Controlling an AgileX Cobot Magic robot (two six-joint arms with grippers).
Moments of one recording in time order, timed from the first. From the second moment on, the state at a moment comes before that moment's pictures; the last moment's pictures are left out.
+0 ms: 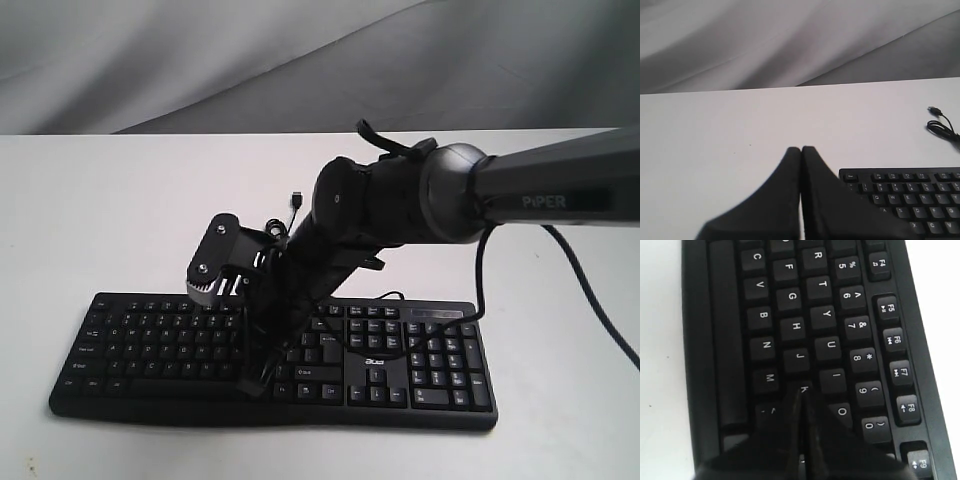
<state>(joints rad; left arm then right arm) 0.10 0.00 0.00 0.12 0.27 -0.07 0.74 2.08 -1.35 0.59 0.60 -1.07</state>
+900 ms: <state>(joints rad) 0.10 0.00 0.00 0.12 0.27 -0.07 0.74 2.10 -1.35 0.57 0.60 -1.07</state>
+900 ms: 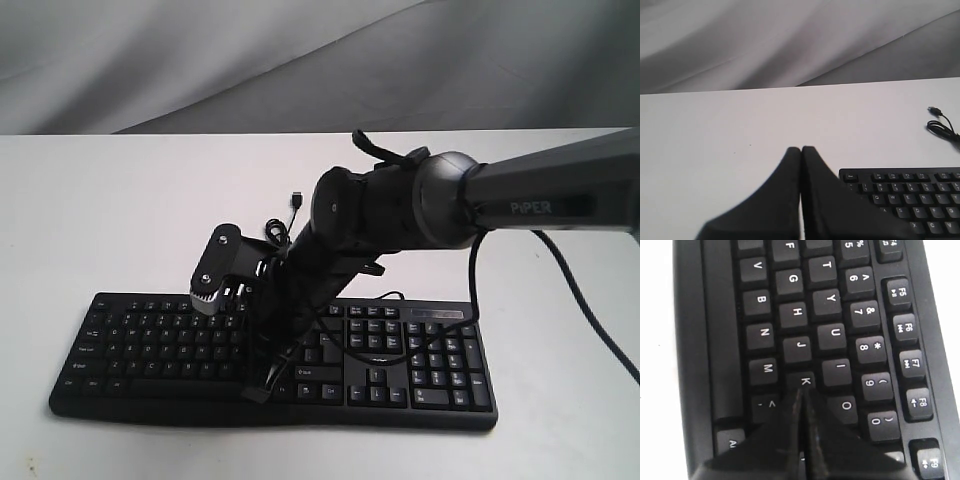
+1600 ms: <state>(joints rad) 0.10 0.00 0.00 0.12 0.27 -0.07 0.74 2.13 -1.42 0.57 0.58 -1.07</state>
